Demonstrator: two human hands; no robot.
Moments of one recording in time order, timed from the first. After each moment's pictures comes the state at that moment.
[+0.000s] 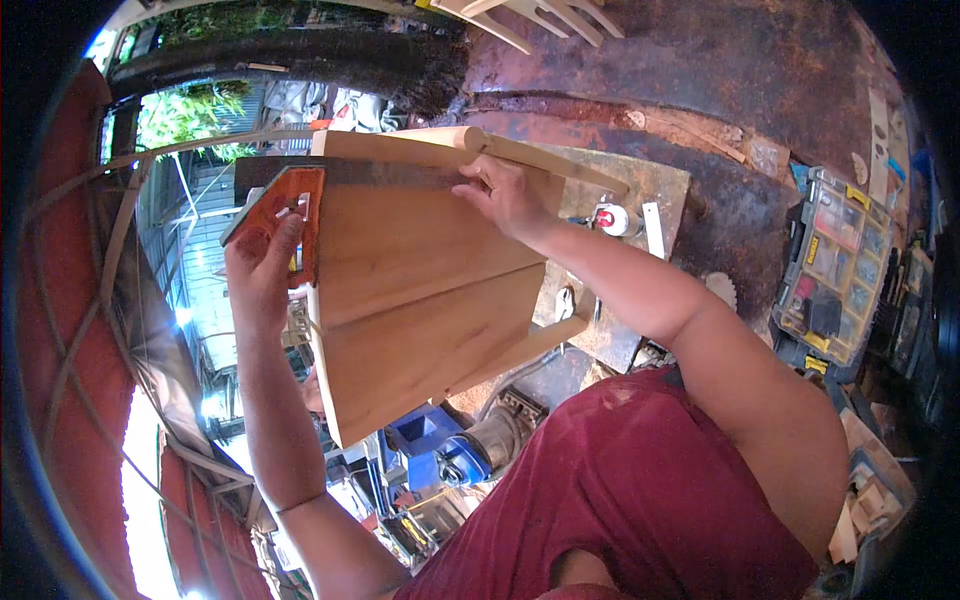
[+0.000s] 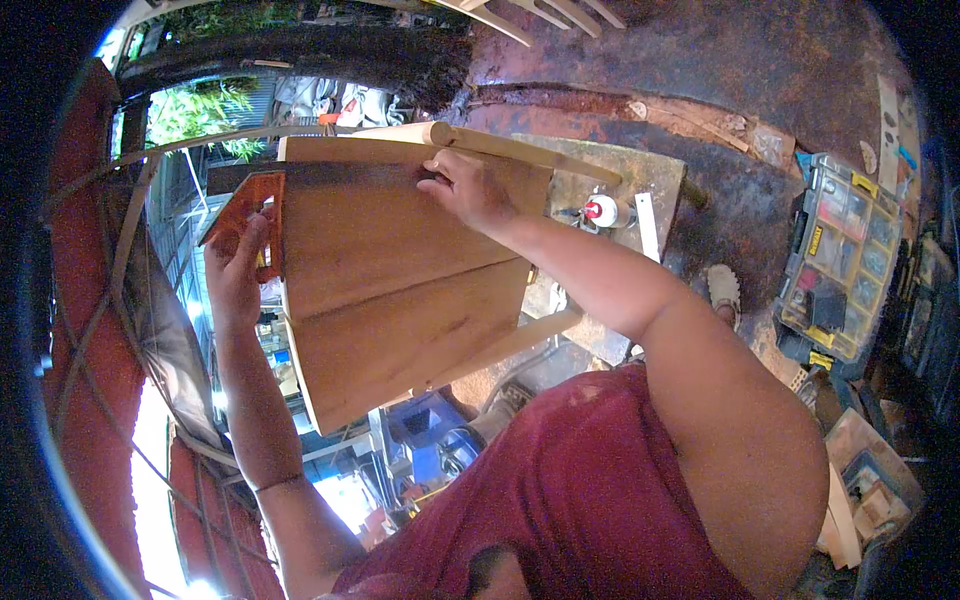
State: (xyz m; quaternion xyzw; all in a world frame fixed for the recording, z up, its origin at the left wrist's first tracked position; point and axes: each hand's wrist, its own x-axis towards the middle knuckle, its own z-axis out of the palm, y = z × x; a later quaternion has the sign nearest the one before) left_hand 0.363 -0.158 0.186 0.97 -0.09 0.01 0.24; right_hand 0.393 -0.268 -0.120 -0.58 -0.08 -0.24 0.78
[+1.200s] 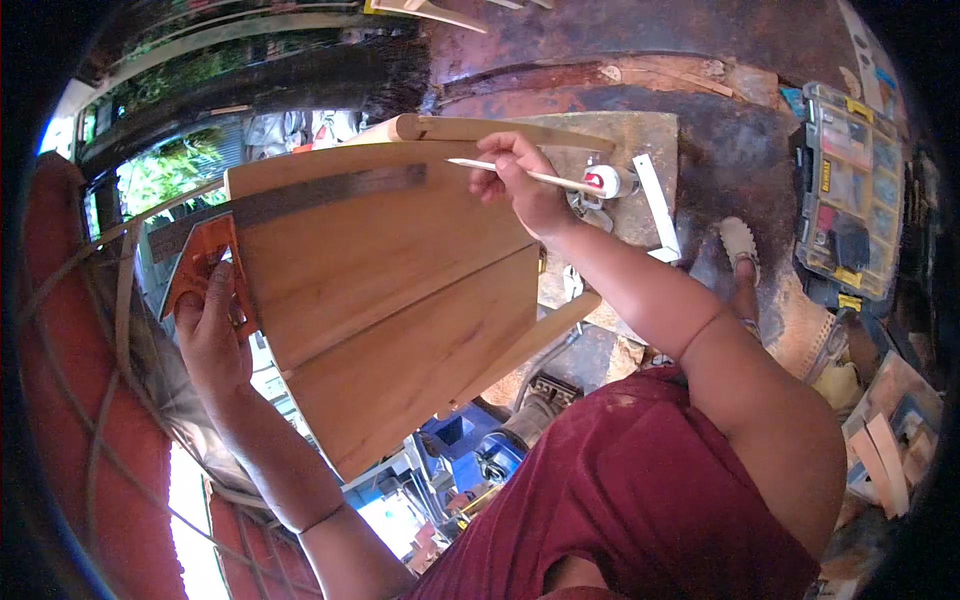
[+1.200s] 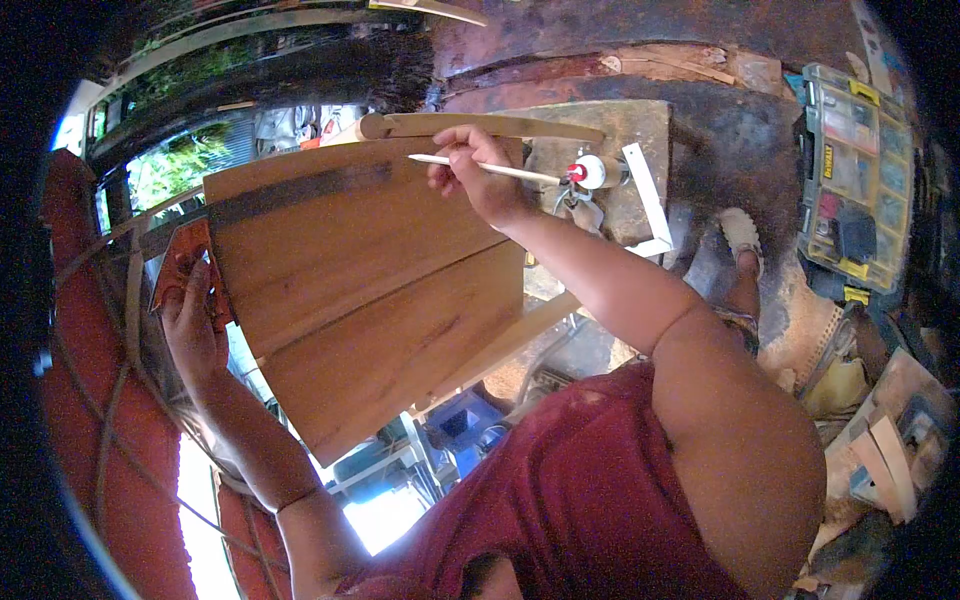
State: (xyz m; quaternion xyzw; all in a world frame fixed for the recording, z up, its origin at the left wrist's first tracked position) left_hand 0.352 -0.171 0.174 0.94 -0.05 0.04 0.33; right_hand 0.354 -0.276 -0.183 -0.15 -0.02 -0.12 0.98
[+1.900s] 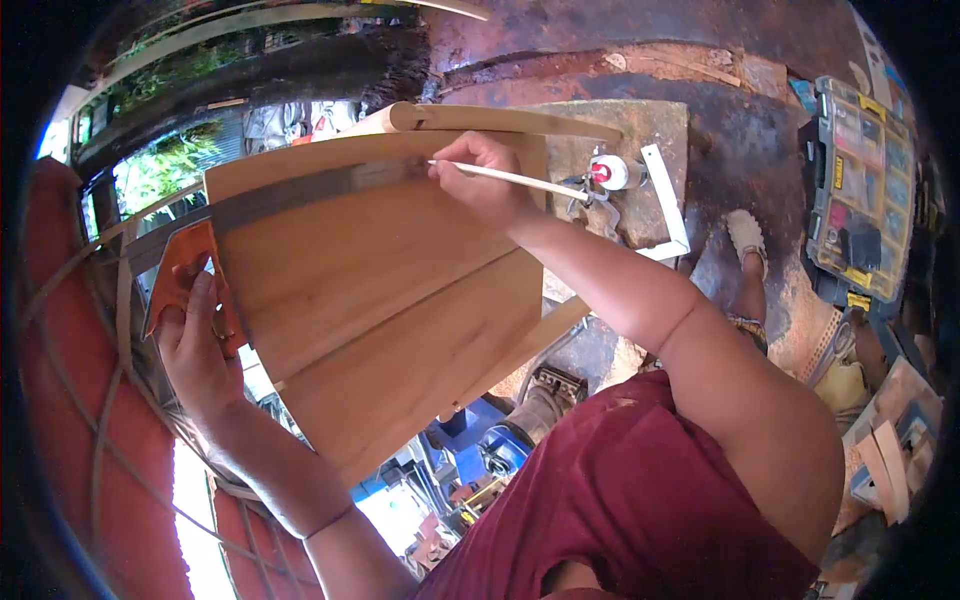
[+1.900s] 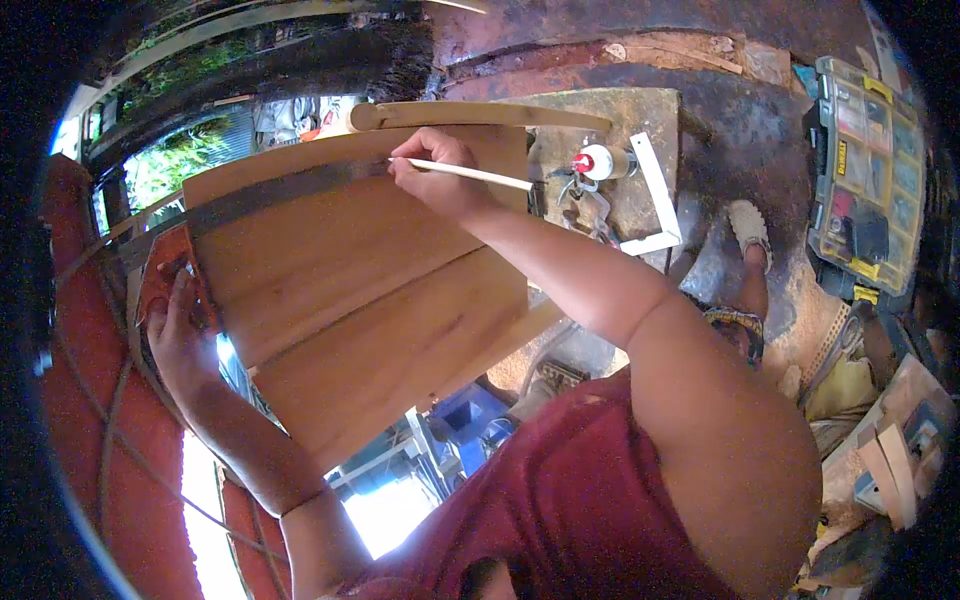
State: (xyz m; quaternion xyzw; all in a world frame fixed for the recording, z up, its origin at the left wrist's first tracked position) left_hand 0.349 -0.178 0.175 0.95 0.02 0.12 0.30; right_hand 0.386 -0.235 -0.167 -0.26 0.00 -0.17 0.95
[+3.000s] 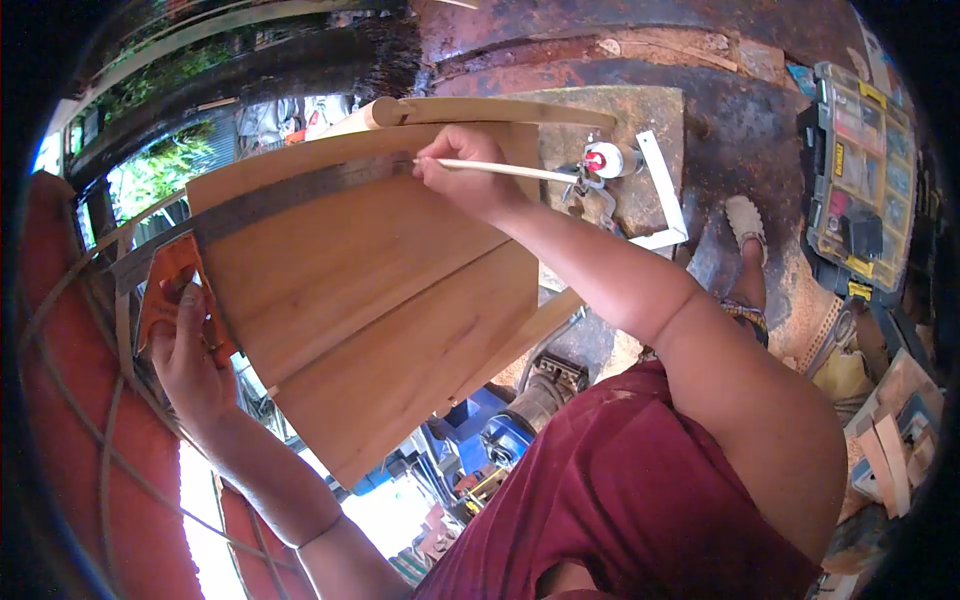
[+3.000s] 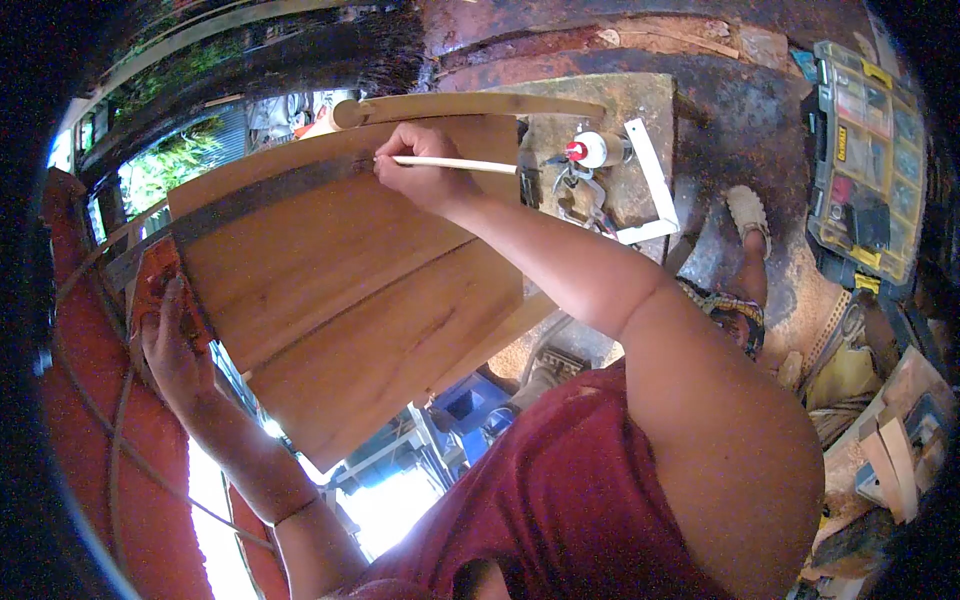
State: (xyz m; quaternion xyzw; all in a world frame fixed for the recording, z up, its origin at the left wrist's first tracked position) left_hand 0.352 -0.169 0.179 0.95 -0.04 0.07 0.30; right_hand 0.388 -0.234 -0.172 -0.31 0.00 -0.15 0.94
